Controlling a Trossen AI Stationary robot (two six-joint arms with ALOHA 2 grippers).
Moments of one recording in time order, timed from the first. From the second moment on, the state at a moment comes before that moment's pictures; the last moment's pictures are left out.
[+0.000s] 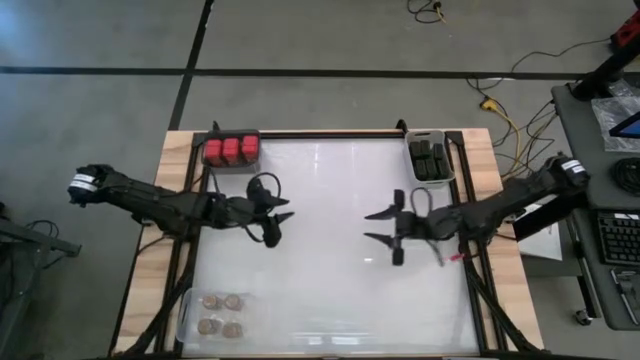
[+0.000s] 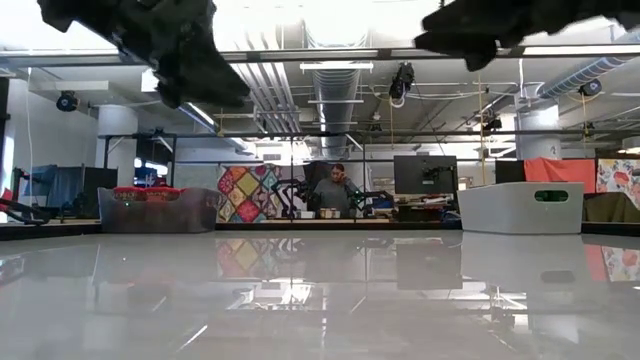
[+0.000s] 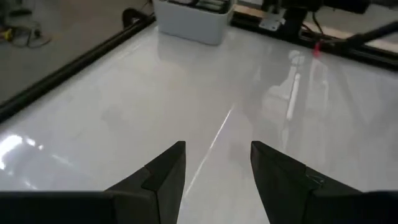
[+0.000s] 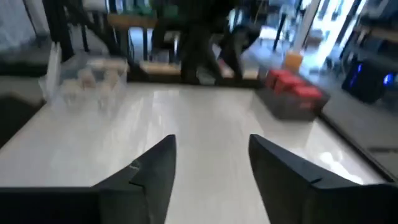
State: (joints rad) left arm -0.16 1.10 0.64 -0.06 -0.47 -0.38; right arm 0.32 1.13 0.56 0.36 0.41 0.00
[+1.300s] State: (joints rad) left arm -0.22 0.17 0.01 0.34 -0.33 0.00; right arm 0.15 0.00 0.18 -0.27 0.21 0.26
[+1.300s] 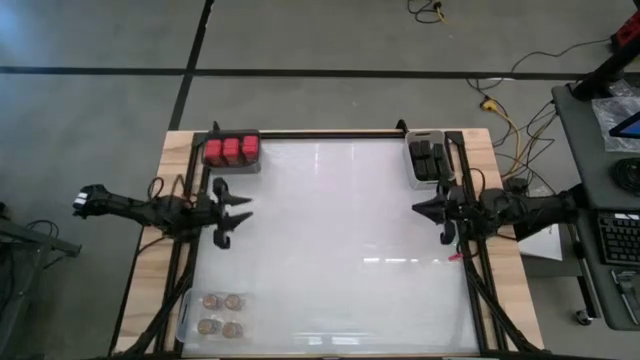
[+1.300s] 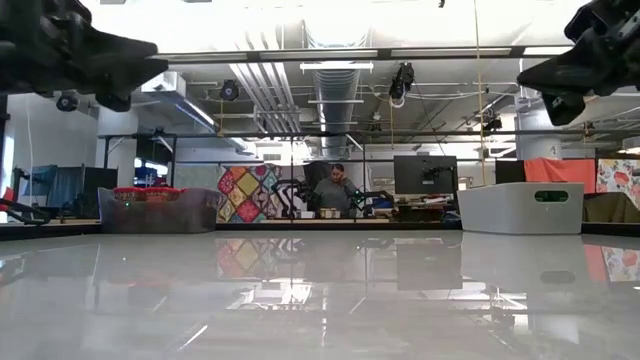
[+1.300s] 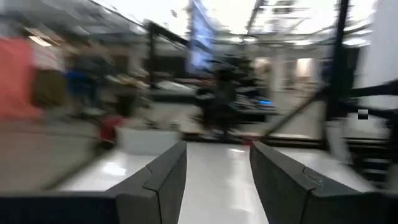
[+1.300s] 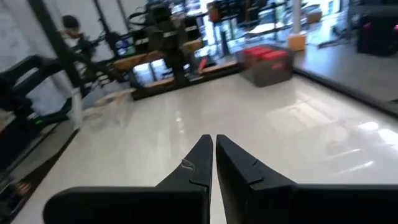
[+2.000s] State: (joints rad) left arm -0.21 0.24 0.01 0.30 -0.43 0.04; right arm 0.08 0.13 0.01 0.04 0.16 0.19
